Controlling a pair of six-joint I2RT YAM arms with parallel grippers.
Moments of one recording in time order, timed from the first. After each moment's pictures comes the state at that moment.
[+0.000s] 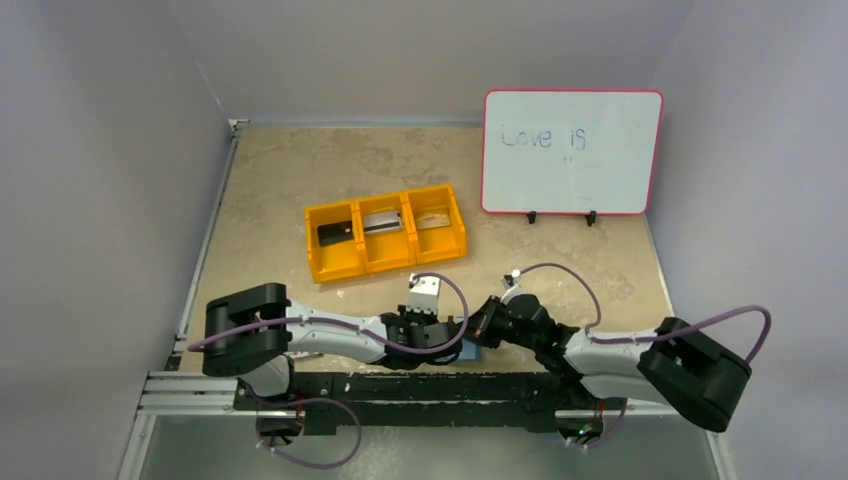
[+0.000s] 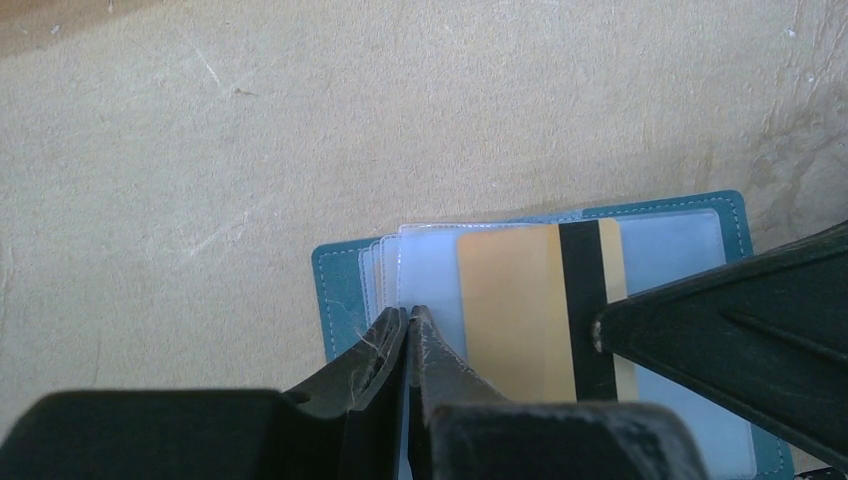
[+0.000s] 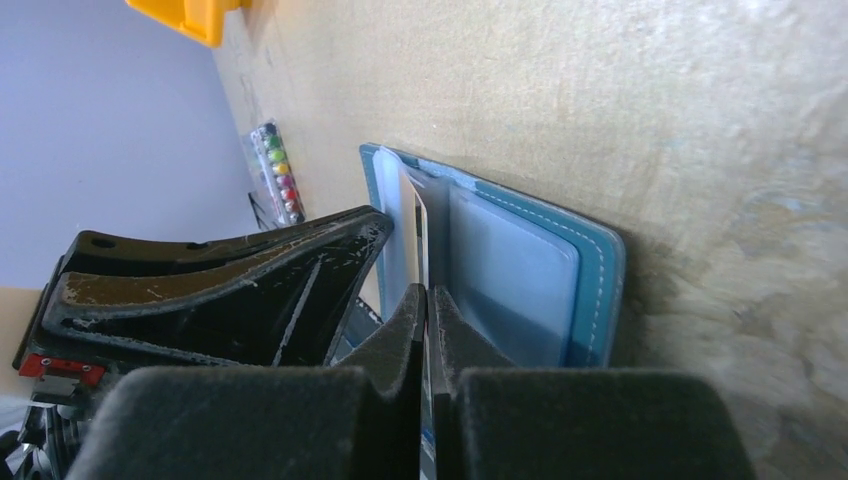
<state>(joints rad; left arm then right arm) -1.39 1.61 0.80 -0.35 -0.72 -1.11 0.86 1.16 0.04 0.59 -0.11 1.36</state>
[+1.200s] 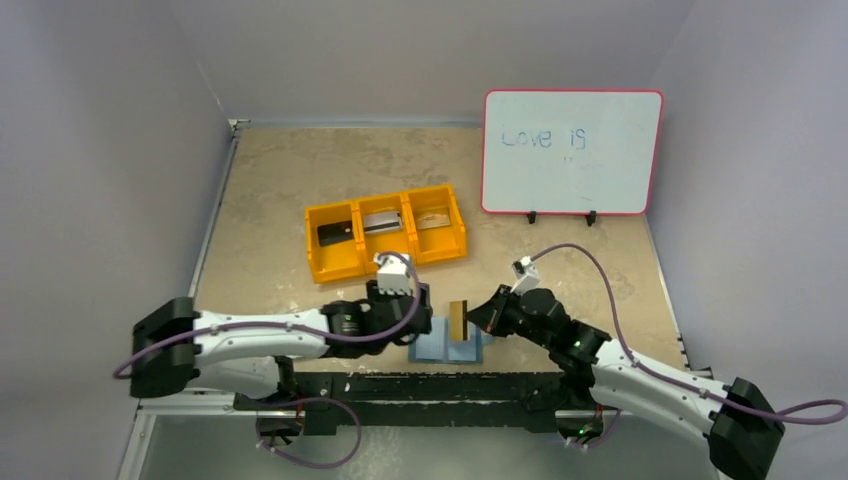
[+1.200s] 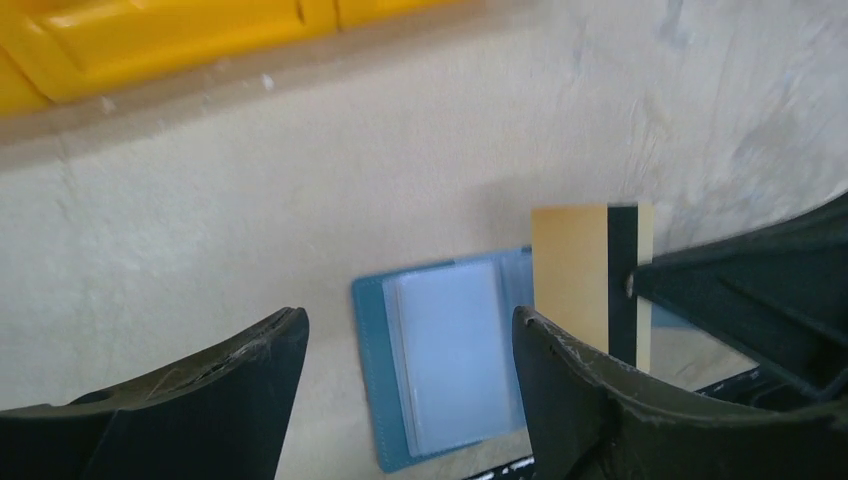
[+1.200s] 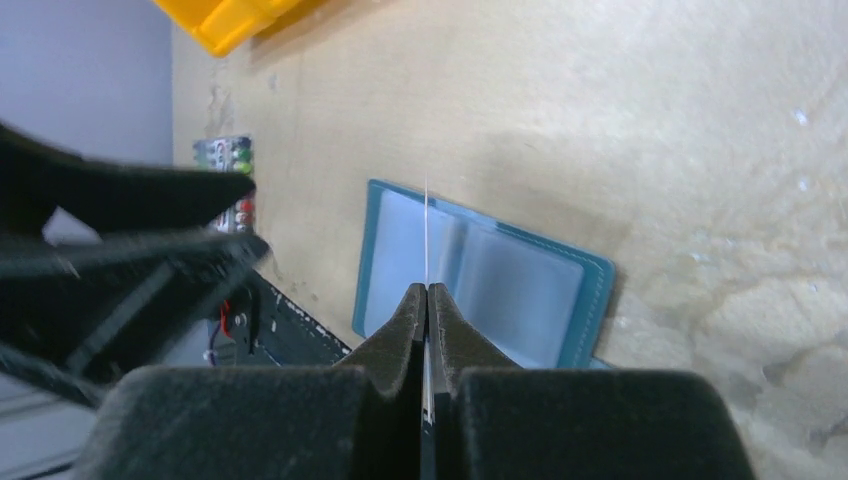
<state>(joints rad) -1.33 1.29 0.72 -0.34 -0.69 -1.02 0.86 0.67 0.16 0.00 0.05 1.04</state>
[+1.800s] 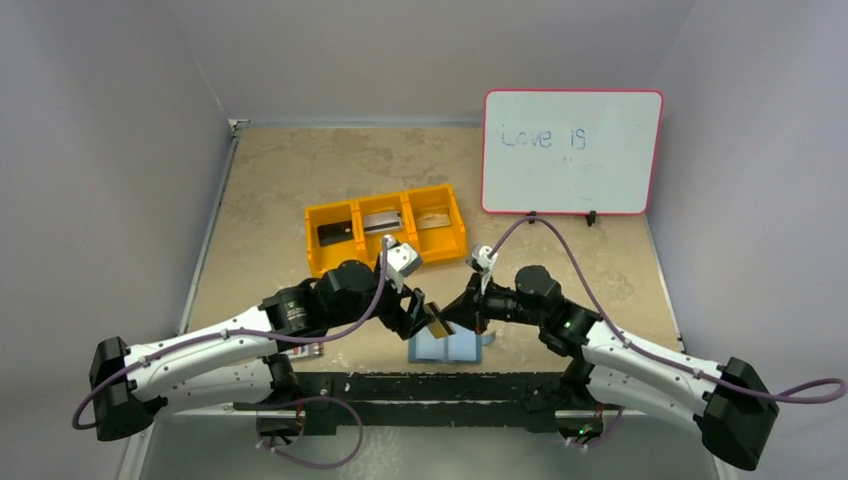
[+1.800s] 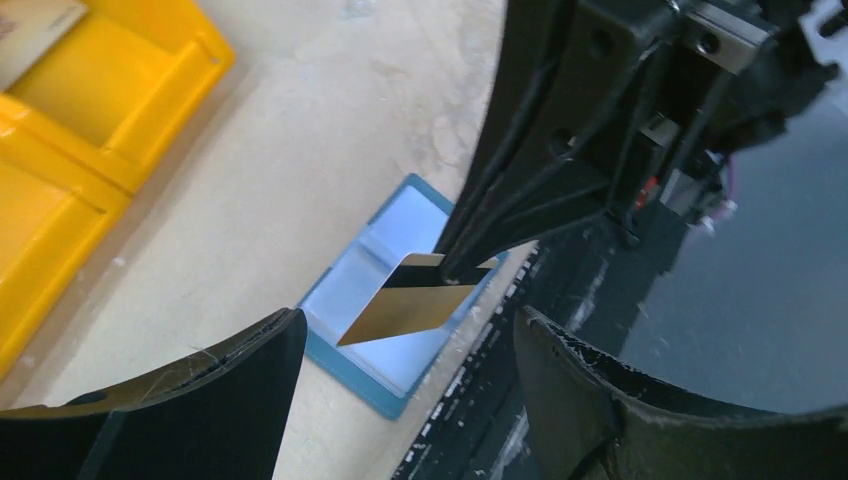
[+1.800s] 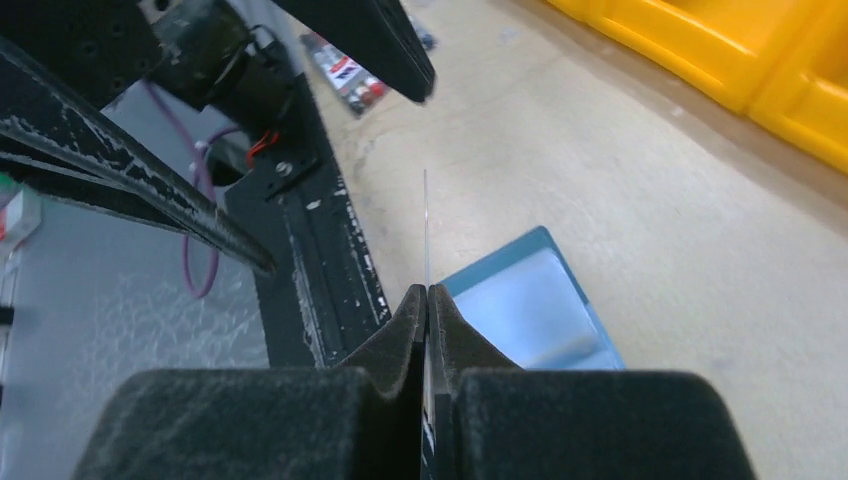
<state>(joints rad) -1.09 0.91 0.69 -0.23 -0.04 -0.35 0.86 0.84 0.36 0.18 -0.37 0.38</state>
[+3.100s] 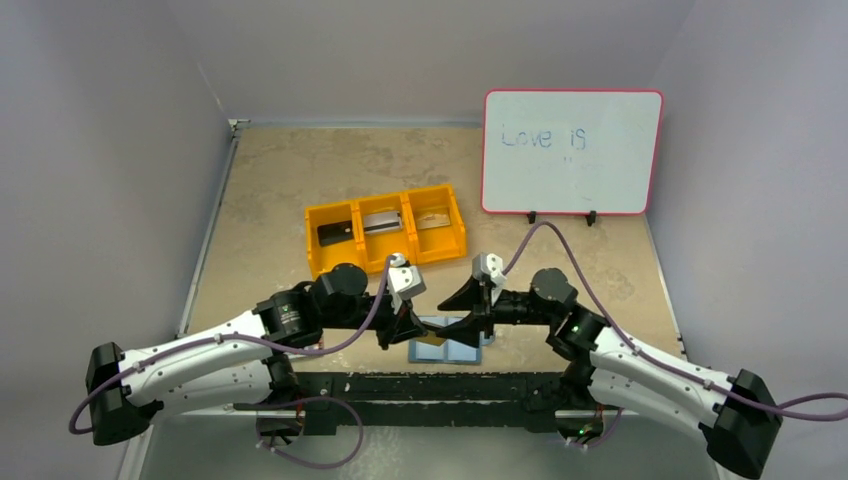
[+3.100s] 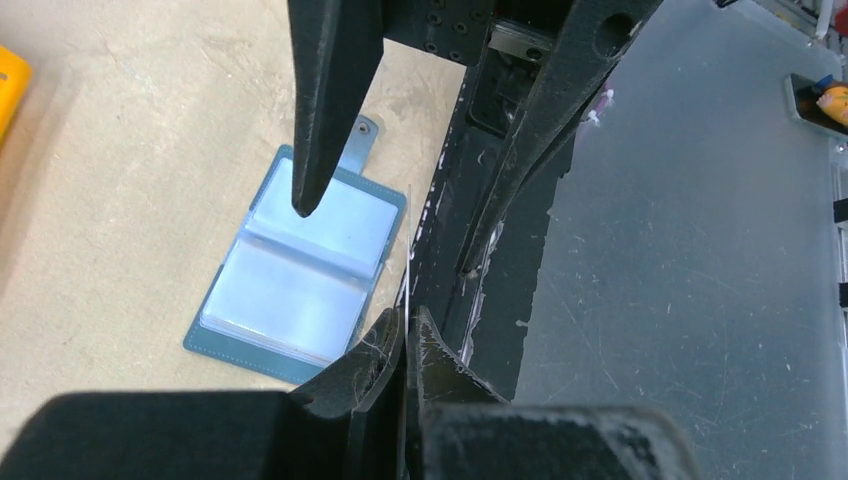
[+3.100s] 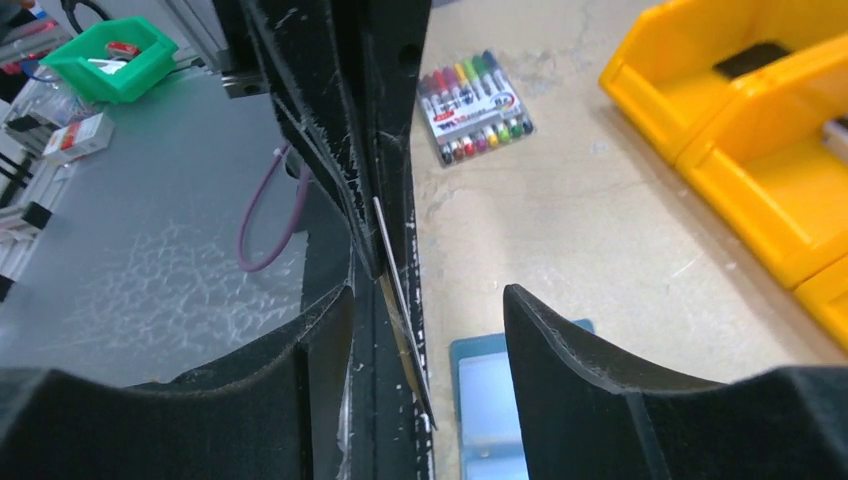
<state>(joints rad) -1.09 0.87 0.67 -0.25 0.32 -0.22 0.87 0.79 0.38 0.29 -0.62 0.24</state>
